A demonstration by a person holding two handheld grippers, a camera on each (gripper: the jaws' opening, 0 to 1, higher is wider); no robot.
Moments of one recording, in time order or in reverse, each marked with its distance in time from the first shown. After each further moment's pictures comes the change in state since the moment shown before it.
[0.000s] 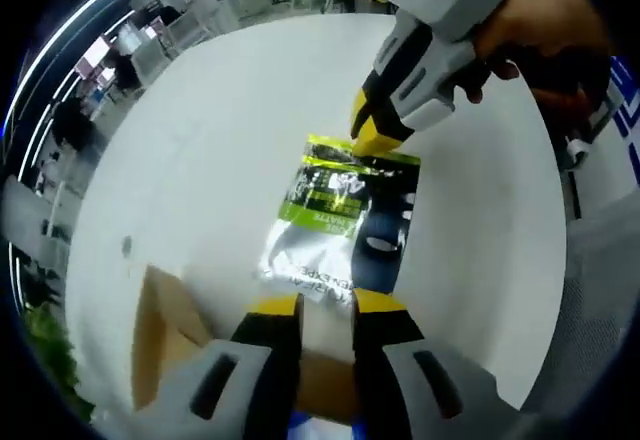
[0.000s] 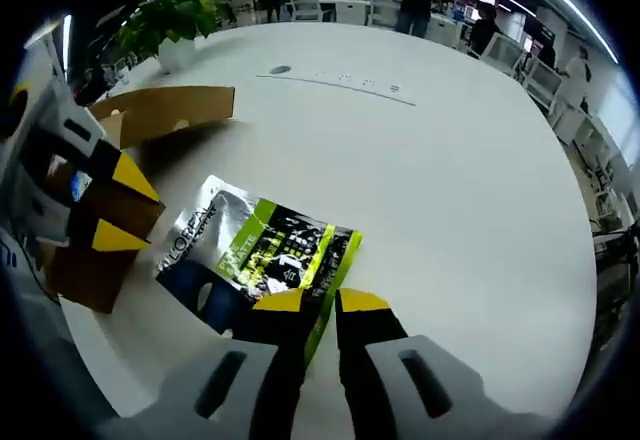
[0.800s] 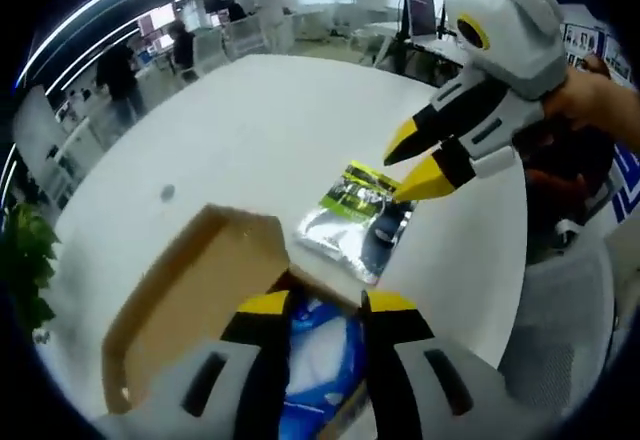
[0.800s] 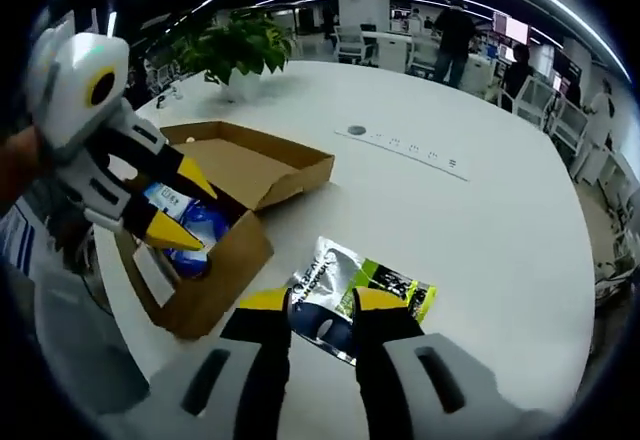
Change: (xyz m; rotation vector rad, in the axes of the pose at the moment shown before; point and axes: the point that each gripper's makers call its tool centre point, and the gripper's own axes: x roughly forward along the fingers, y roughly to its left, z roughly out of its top) left arm -0.084 0.019 -0.045 -0.260 -0.154 0.029; right arm -0.060 0.105 0.054 -0.112 -0.121 0.145
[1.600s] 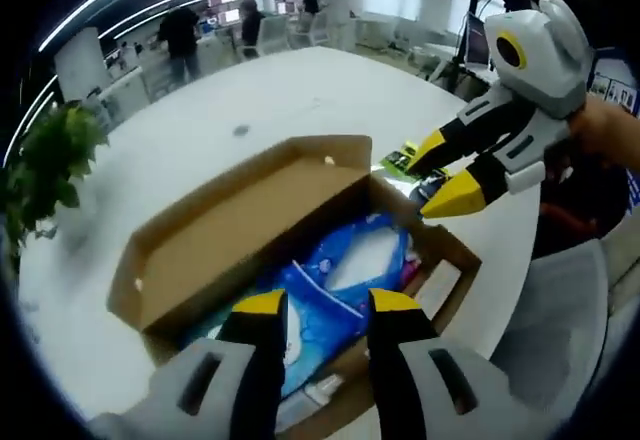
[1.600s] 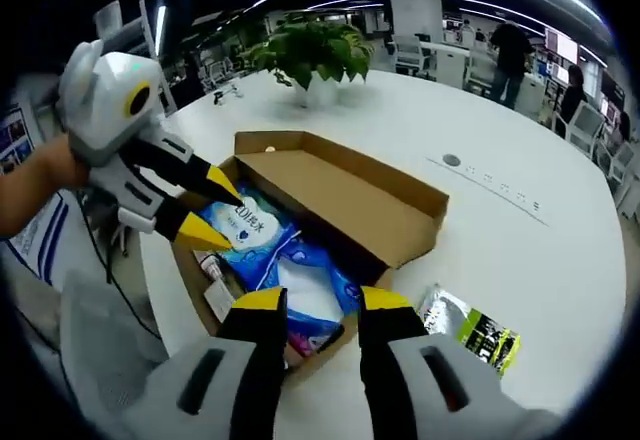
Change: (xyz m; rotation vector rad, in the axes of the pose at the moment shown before) left arm -0.067 0.052 -0.091 -0.239 -0.018 0.123; right arm 0.041 0.115 0.037 -0.096 -0.023 0.214
